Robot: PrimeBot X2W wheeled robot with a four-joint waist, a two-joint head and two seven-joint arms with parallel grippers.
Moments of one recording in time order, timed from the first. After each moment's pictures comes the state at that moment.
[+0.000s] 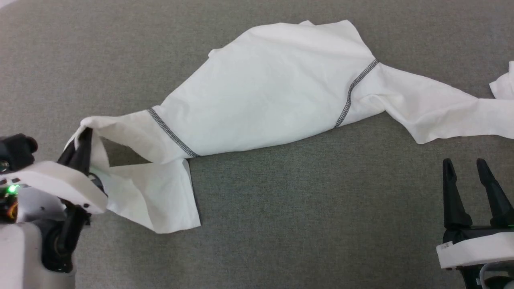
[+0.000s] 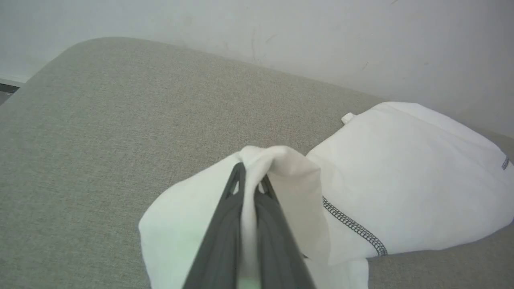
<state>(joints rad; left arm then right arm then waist) -0.22 0.34 0.11 -0.04 -0.55 0.01 0.33 0.08 -0.05 -0.15 -0.19 0.22 0.13 -0.07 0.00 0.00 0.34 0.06</state>
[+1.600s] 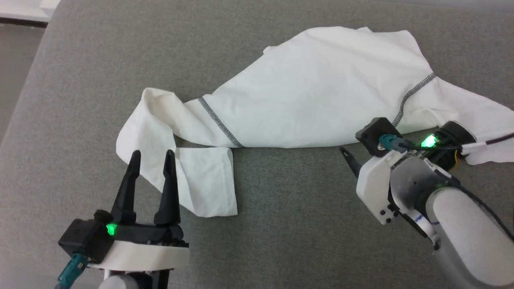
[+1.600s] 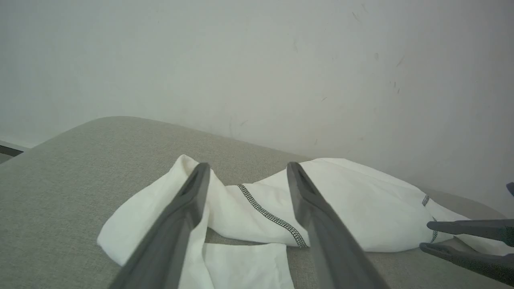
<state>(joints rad) 0.02 0.06 -0.06 -0.17 -0.32 -0.07 -0.26 -0.41 -0.33 0.43 -0.01 0.12 0.13 0.55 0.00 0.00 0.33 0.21</state>
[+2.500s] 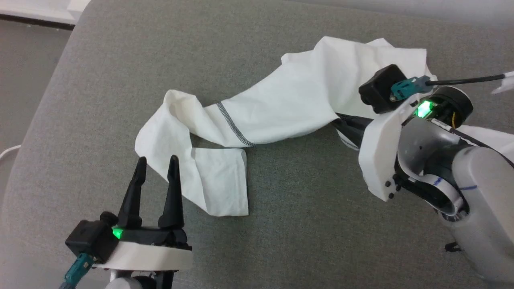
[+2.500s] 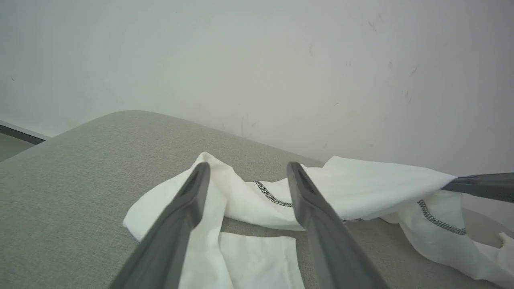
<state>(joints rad) 0.00 0.05 -0.08 -0.12 -0.36 -0.06 -0.26 -0.62 -0.38 0.51 -0.04 0.52 0.13 0.72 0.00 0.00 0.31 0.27</state>
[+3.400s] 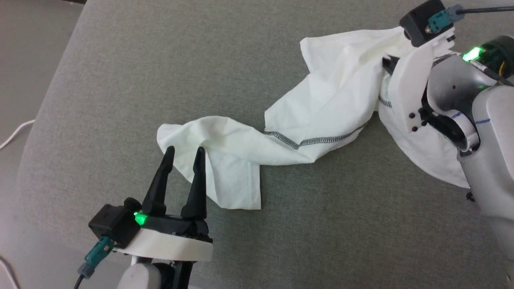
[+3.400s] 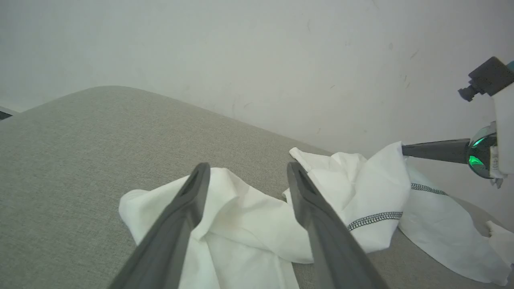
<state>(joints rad) -0.05 0.05 -0.16 -0.08 -0.40 -0.09 -0.26 -0.78 -0.33 0.35 0.17 0.35 0.13 0.80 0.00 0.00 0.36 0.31</state>
